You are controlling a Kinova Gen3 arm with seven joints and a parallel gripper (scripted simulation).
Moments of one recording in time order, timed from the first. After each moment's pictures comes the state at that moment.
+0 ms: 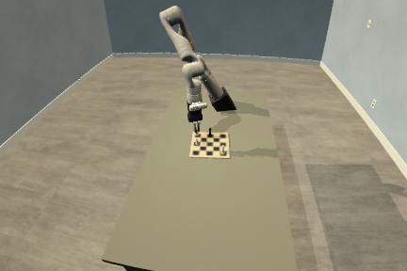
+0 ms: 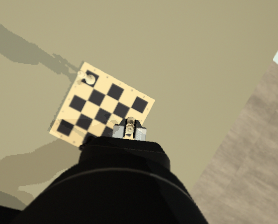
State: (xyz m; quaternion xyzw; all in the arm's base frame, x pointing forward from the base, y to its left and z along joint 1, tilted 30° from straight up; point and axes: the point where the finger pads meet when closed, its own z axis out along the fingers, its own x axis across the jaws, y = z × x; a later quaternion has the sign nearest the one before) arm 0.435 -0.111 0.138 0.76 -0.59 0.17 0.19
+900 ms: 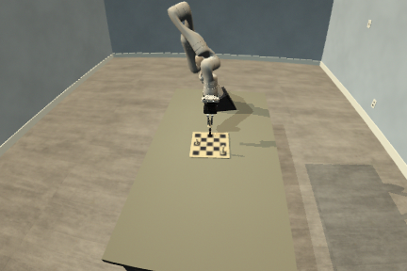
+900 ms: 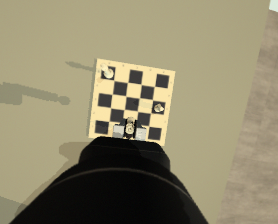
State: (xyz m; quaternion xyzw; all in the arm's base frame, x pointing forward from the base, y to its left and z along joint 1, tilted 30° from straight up) arm 0.372 -0.045 0.098 0.65 -0.72 0.20 0.15
